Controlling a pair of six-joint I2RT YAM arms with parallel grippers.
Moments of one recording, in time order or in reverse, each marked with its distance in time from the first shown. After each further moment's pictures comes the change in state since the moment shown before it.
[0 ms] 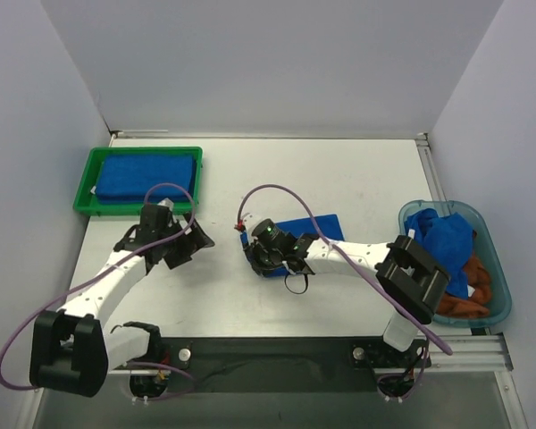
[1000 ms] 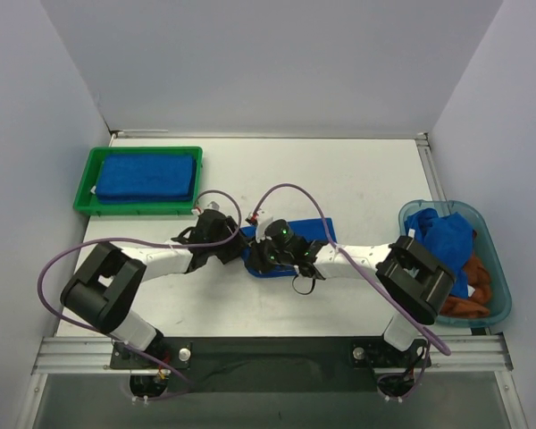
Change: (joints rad) left arm -0.401 0.420 0.000 0.552 -0.143 -0.367; right arm -0.054 -0.032 -0.166 0.363 -0.143 0.185
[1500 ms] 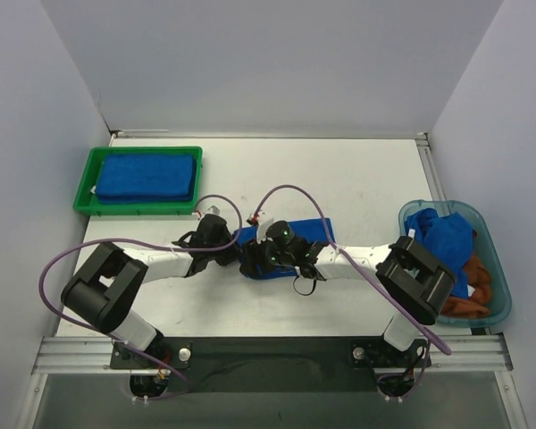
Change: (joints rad) left arm -0.015 0.006 -0.042 0.024 -0.034 0.034; right arm -0.006 -0.001 -0.015 0.024 -0.010 0.018
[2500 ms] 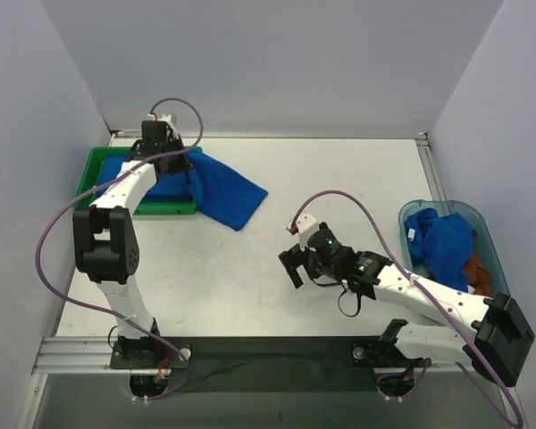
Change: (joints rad) left arm 0.481 0.304 0.859 -0.451 0.102 0.686; right arm -0.024 -0.574 -0.146 -0.516 0.327 -0.265
